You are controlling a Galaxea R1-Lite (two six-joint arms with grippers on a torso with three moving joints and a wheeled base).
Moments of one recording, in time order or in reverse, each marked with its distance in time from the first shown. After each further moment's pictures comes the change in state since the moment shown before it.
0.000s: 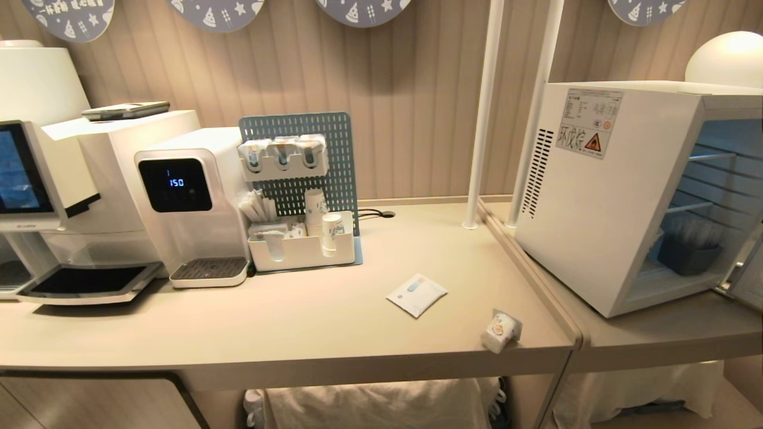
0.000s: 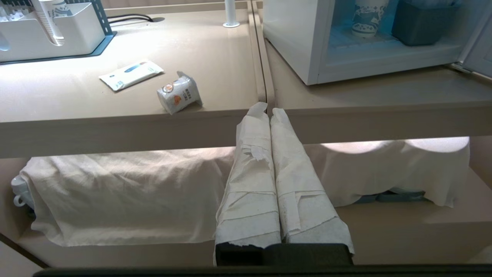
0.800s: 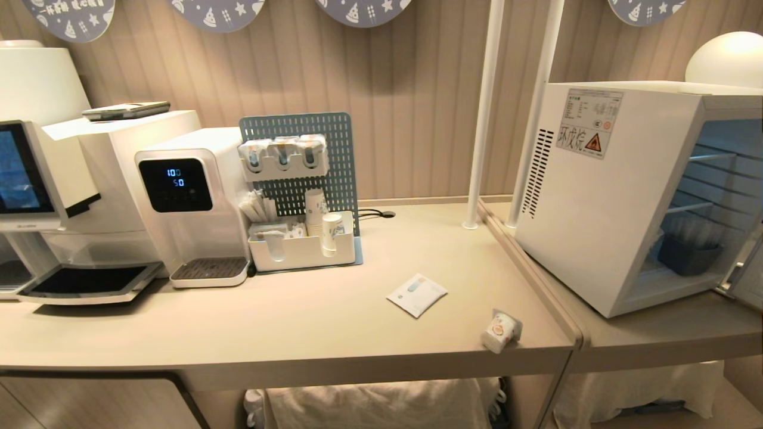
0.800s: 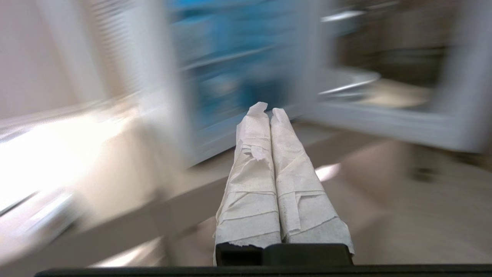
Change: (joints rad) left arm -0.001 0.000 0.000 0.000 0.000 -0.001; right arm 0.000 0.025 -0.007 -0.297 -0.490 -0.087
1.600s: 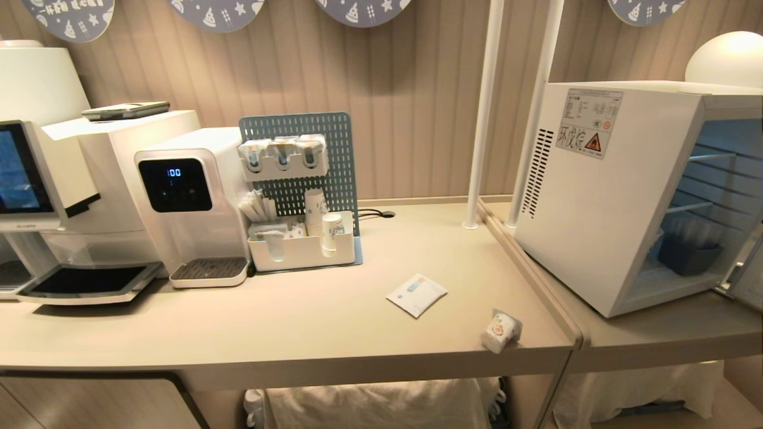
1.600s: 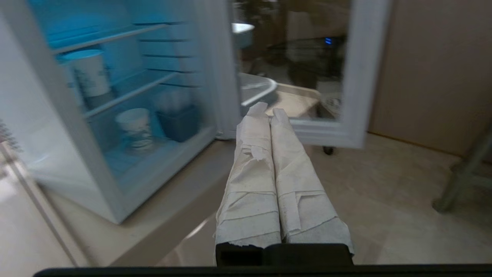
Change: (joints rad) left arm 0.000 0.000 0.000 0.000 0.000 -0.001; right arm 0.181 0.529 -0.130 -0.429 -0.513 -0.116
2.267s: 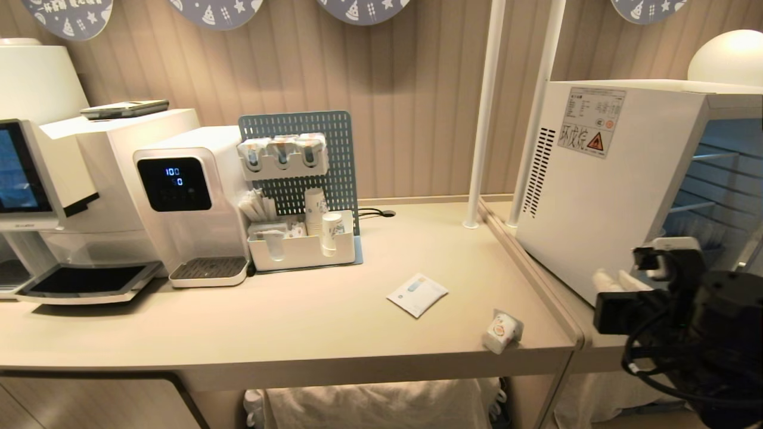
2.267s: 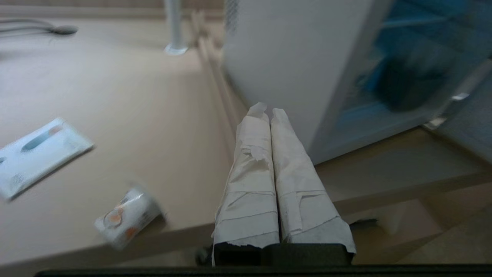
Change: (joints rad) left arm 0.001 0.000 0.000 0.000 0.000 0.000; right arm 0.214 1.092 -0.027 -0.652 0.400 0.162
